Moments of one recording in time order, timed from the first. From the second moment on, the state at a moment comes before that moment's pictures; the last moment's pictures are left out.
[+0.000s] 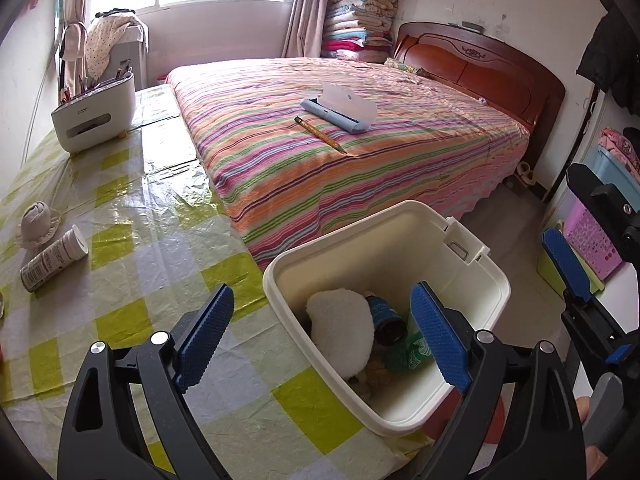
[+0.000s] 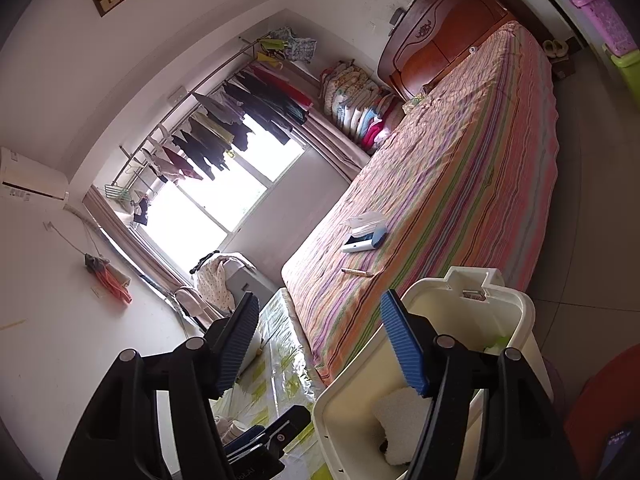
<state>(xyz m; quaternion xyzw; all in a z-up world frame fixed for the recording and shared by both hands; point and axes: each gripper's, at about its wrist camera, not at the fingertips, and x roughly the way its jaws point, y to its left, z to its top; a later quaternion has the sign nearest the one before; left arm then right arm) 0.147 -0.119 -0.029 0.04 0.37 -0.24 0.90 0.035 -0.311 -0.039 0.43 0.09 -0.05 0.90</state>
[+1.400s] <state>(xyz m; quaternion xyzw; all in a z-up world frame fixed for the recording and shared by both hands) 0.133 0.248 -0.037 -0.14 0.37 0.06 0.92 0.072 -0.258 -0.033 0.37 0.14 -0.01 0.92</state>
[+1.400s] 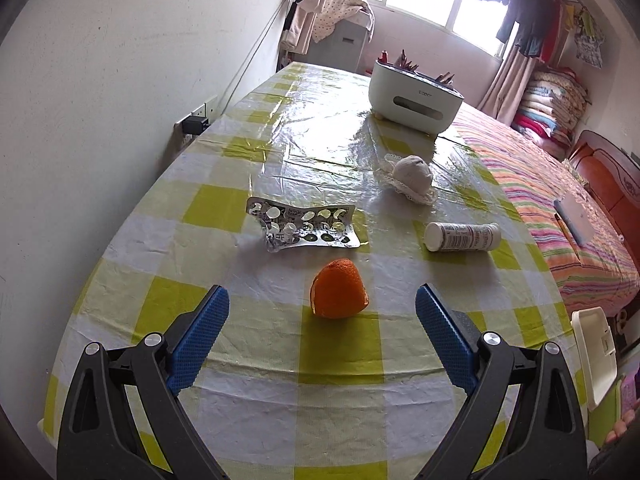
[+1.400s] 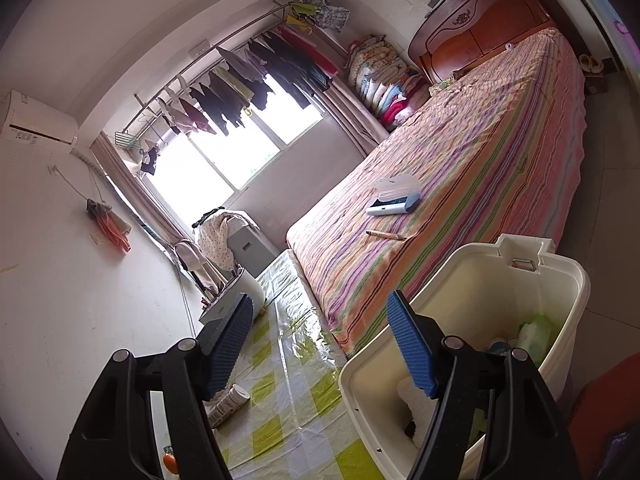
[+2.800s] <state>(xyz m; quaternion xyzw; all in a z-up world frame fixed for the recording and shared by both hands) 0.188 0.232 -0.068 -0.12 0.42 0.03 0.90 0.259 0.021 -0.032 -0.14 0.33 0.44 0.82</state>
